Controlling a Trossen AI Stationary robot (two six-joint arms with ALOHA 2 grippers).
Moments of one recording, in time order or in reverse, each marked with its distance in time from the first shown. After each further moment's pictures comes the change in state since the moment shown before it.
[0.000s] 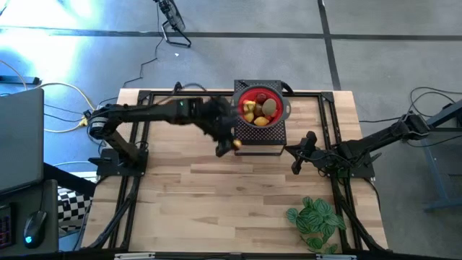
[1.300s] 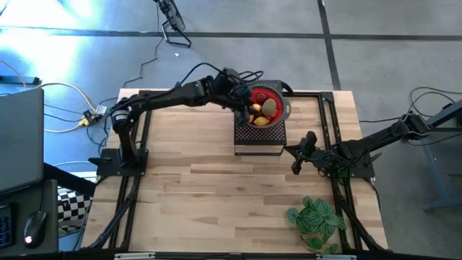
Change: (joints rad) left arm 0.213 0.212 0.185 0.268 -0.109 0.275; right arm 0.000 0.000 0.000 -0.009 0.000 0.000
